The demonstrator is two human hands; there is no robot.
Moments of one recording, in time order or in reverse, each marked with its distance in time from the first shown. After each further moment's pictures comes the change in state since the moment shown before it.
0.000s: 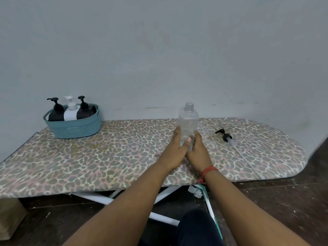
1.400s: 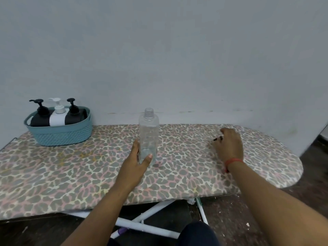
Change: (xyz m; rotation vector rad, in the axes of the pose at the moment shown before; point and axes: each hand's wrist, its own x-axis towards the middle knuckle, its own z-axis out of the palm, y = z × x) left_hand -0.031 -0.083 -0.090 -0.014 0.250 -0.106; right_hand 0.072 0.027 -0.090 -0.794 0.377 0.013
